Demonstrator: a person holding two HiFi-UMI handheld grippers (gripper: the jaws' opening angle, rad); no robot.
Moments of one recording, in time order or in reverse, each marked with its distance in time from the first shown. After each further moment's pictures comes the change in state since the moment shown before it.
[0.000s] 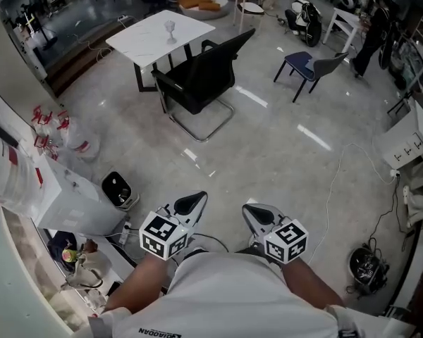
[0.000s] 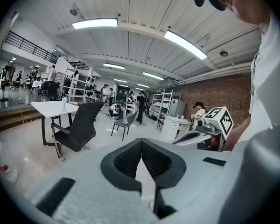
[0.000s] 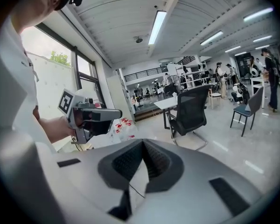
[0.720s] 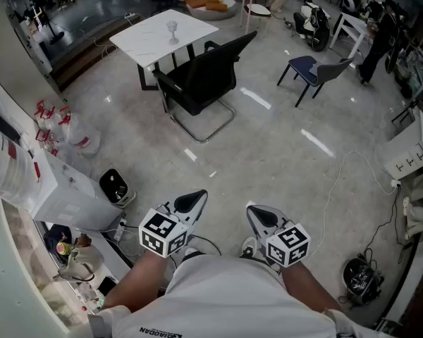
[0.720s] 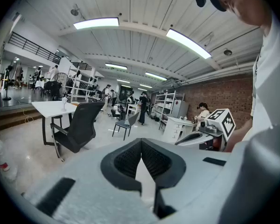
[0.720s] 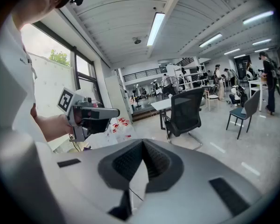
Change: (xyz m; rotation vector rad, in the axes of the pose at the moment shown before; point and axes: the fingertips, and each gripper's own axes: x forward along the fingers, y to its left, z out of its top) left arm 0.046 -0.017 0.016 -0.014 -0.007 0.030; right arm -0.033 -0.056 0.007 -0.014 -0.004 -0.025
